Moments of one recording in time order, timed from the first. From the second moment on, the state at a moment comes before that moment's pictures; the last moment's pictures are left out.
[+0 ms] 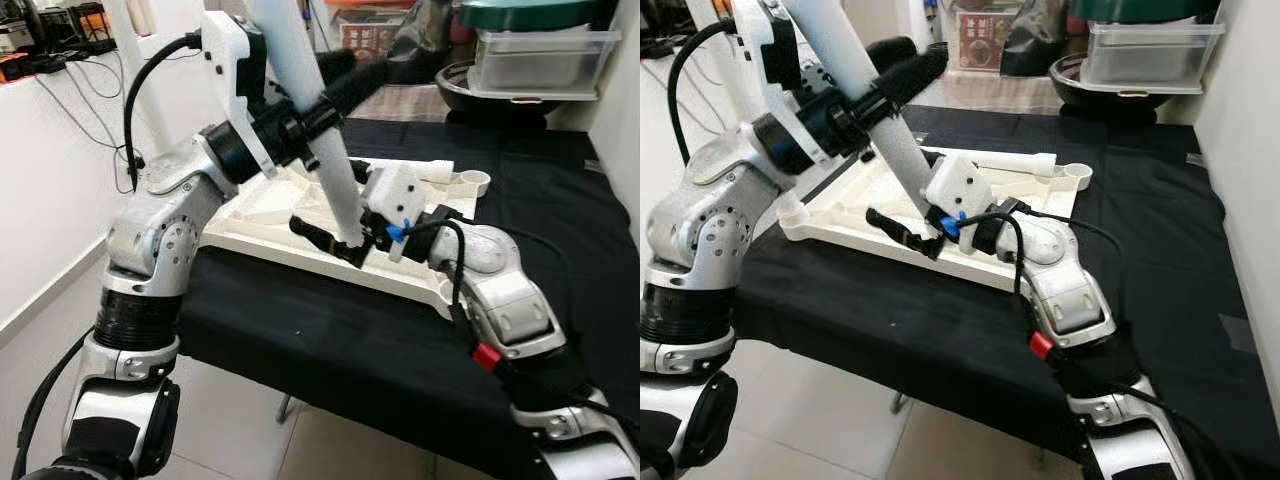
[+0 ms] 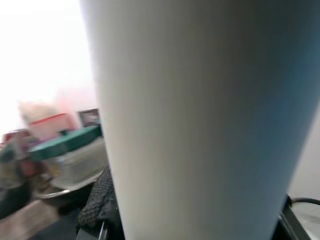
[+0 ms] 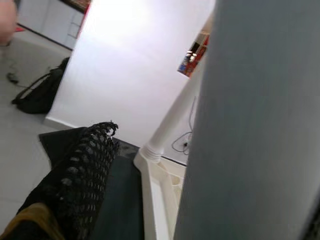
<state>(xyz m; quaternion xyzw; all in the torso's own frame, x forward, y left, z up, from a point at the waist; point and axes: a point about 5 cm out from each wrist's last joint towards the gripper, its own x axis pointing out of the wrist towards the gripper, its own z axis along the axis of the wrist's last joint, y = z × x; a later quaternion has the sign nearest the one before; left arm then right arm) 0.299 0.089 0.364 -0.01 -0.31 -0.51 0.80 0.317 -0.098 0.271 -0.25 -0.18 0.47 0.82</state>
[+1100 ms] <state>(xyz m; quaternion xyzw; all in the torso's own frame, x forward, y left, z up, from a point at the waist) 0.283 0.087 0.347 0.00 -0.25 -0.61 0.75 0.315 -0.089 0.246 -0.20 -0.08 0.53 0.82</state>
